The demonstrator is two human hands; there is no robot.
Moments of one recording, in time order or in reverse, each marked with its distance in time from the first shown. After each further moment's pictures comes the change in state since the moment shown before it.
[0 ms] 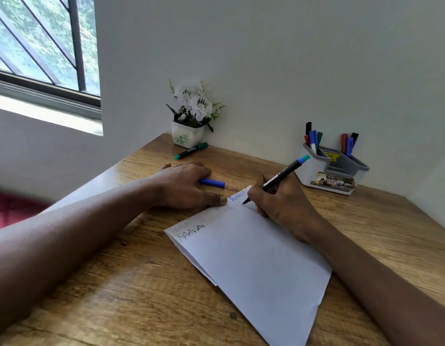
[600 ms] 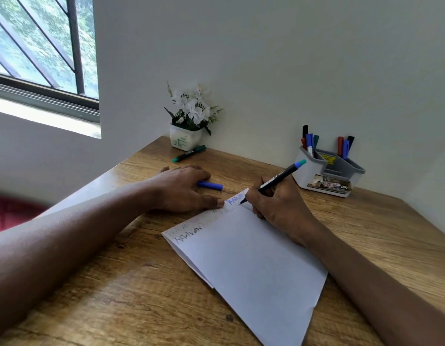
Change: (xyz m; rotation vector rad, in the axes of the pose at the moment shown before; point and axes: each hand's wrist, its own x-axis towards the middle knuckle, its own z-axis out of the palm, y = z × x) left_hand -0.002 0.001 -0.002 -0.001 -0.041 -0.022; right_hand -0.001 -0.001 0.001 -0.007 0.035 -0.014
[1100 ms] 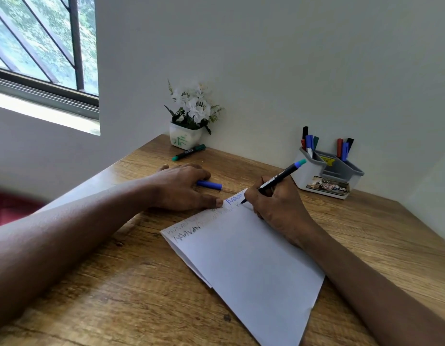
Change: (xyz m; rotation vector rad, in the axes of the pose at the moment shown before) left_hand -0.001 0.001 0.000 0.004 -0.003 0.000; right_hand 0.000 -0.001 0.003 -0.037 0.053 0.004
